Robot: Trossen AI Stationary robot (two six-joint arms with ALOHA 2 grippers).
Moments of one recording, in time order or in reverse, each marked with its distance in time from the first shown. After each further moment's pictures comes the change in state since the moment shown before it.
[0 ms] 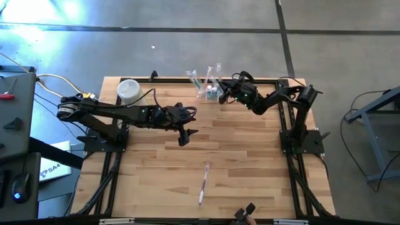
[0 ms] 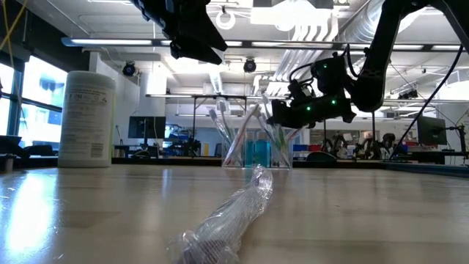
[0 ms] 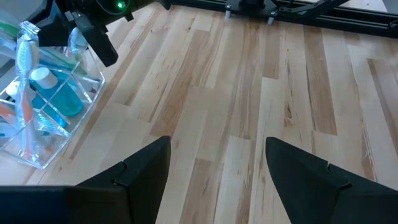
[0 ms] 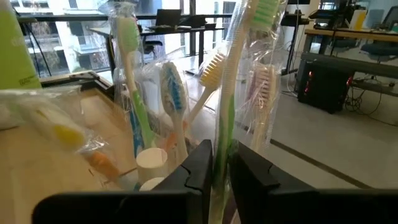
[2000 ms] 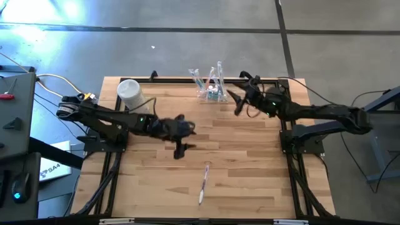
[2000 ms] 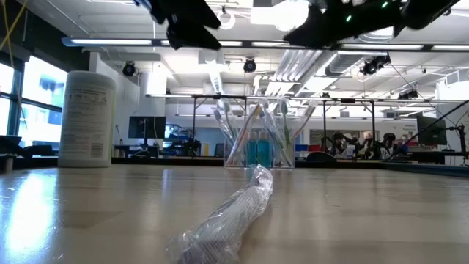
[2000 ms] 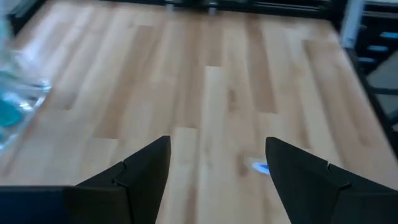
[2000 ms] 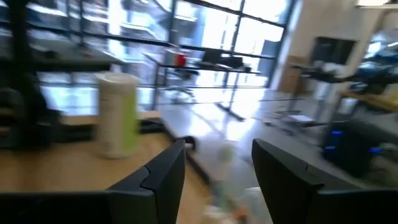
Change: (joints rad) left arm -0.126 0.000 0.000 -0.002 0.053 -0.001; right arm 0.310 -0.796 0.008 -0.681 0.157 -0.199
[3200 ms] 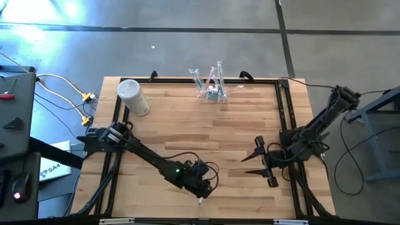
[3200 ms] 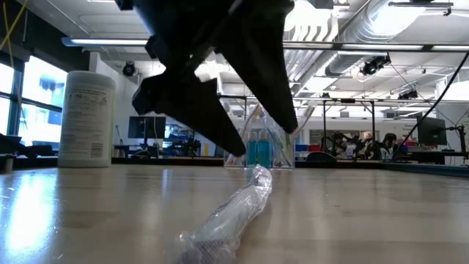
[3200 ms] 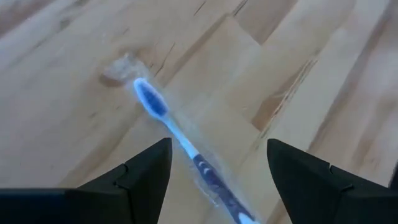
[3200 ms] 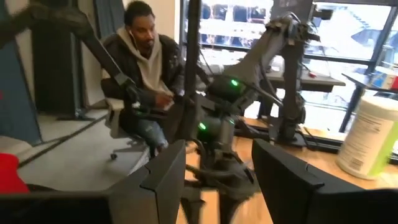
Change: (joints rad) left arm -0.352 0.702 0.476 -0.208 -0.253 -0.989; right arm 1.038 -0.096 0.000 -0.138 0.213 0.149
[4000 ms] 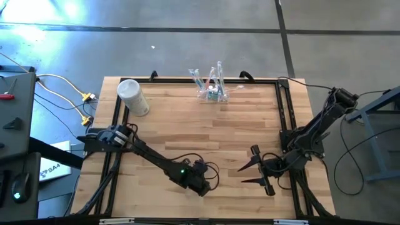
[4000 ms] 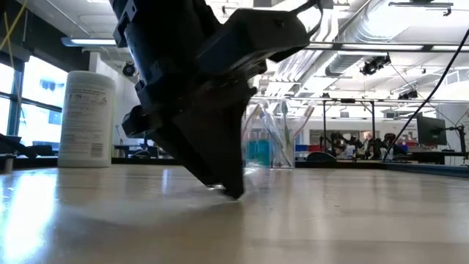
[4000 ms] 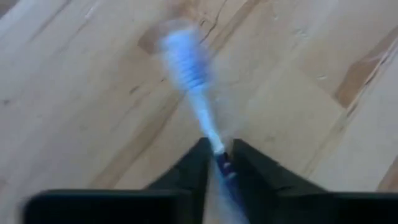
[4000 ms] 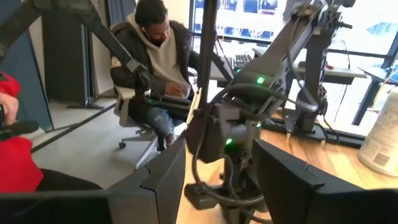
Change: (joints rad) left arm 0.029 0.120 0.003 -0.161 0.084 -0.005; right arm 0.048 0.133 0.000 0.103 -0.002 0.009
